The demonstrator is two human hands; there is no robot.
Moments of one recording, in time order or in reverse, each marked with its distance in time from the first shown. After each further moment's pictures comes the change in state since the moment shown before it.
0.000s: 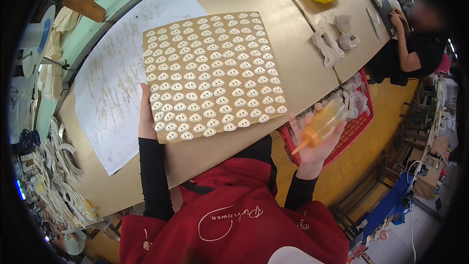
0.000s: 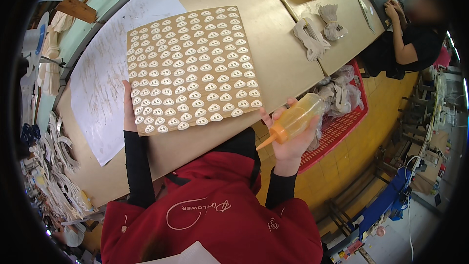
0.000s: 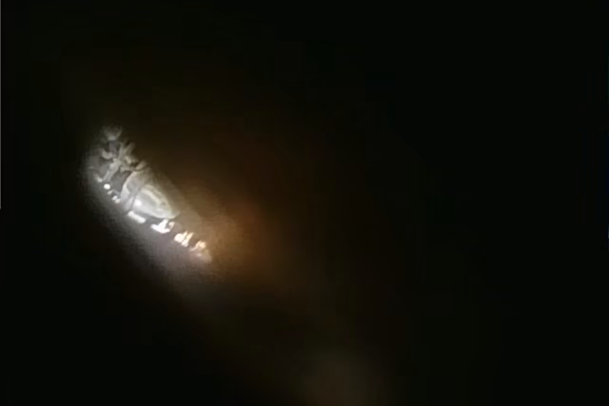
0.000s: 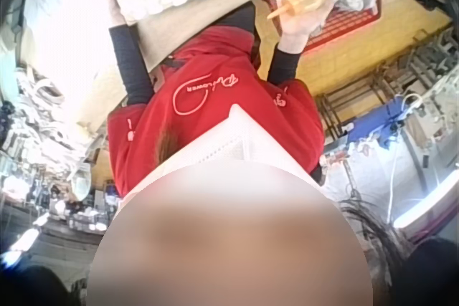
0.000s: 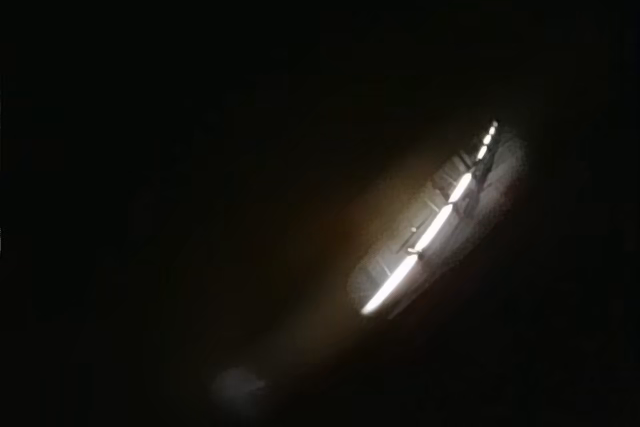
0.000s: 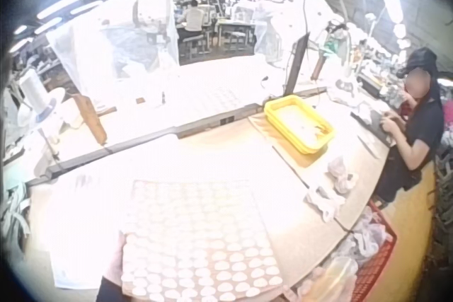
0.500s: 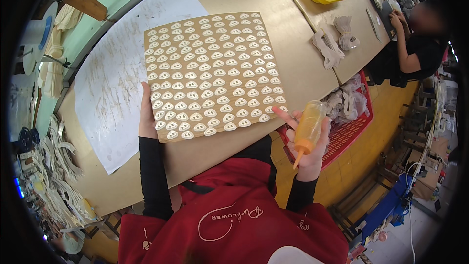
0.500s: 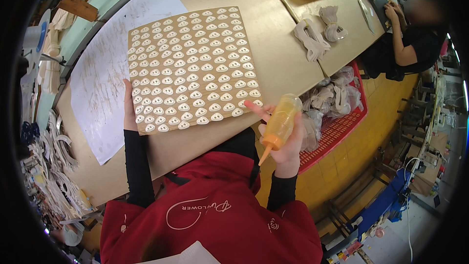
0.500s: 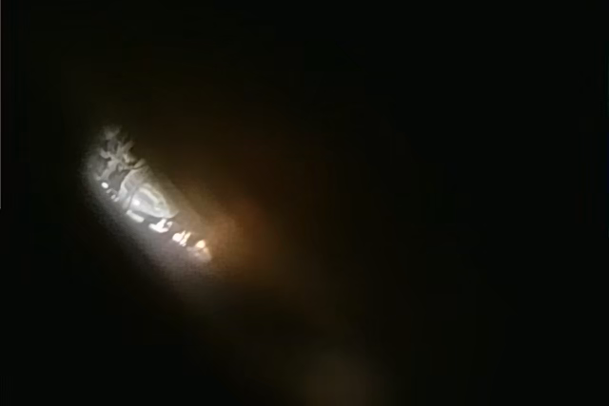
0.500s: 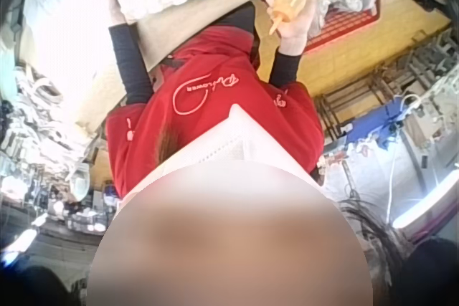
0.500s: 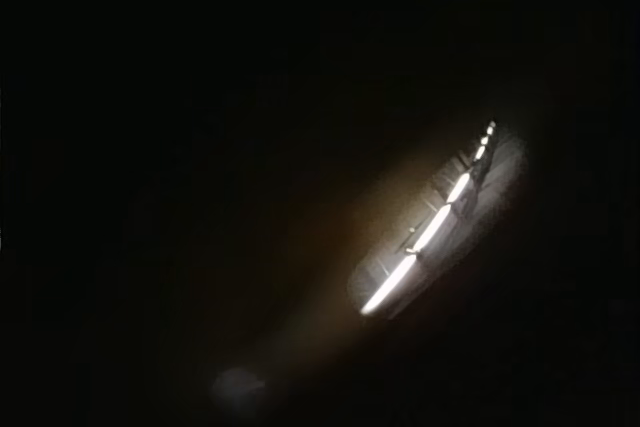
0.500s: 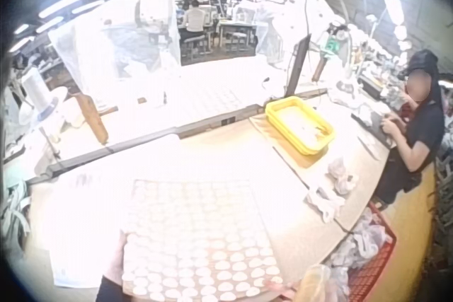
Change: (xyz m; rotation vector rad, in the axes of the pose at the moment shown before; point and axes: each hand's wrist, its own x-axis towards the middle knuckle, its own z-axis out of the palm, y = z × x) left_hand 0.002 0.001 -0.008 -0.006 -0.039 0.003; right_hand 0.000 0.000 -0.003 -0.068 -0.103 0.407
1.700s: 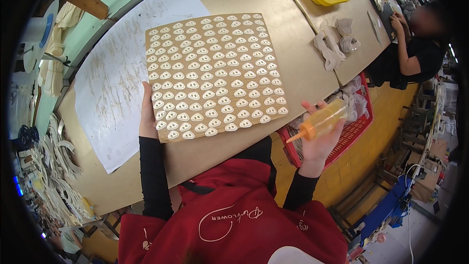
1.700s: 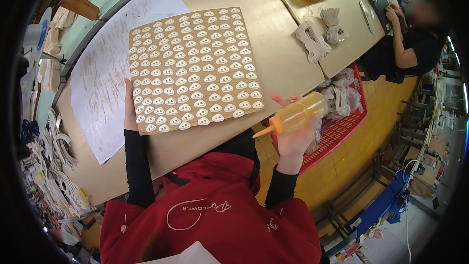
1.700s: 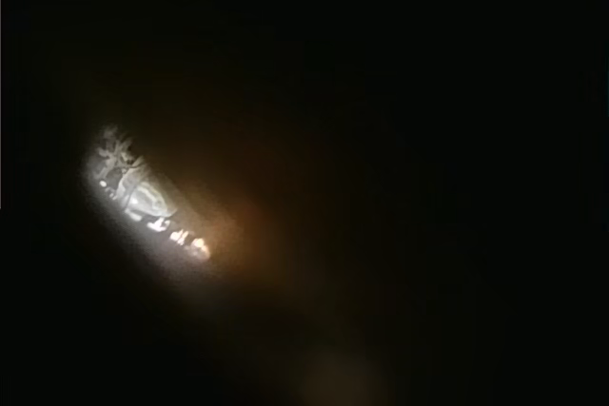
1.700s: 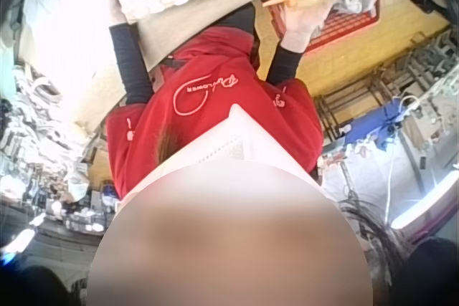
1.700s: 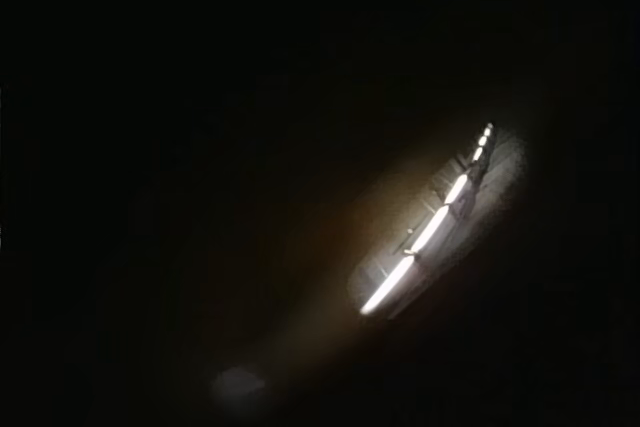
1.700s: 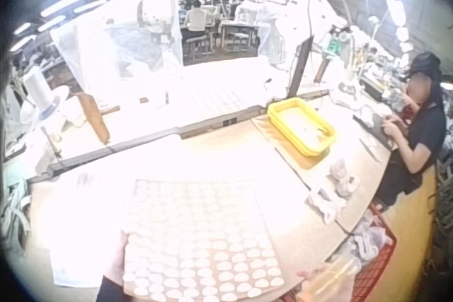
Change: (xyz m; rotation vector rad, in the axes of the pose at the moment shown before) left_hand 0.000 0.000 -0.002 -0.031 -0.017 -0.010; right_hand 0.010 -0.012 0.002 -0.270 0.082 -0.432
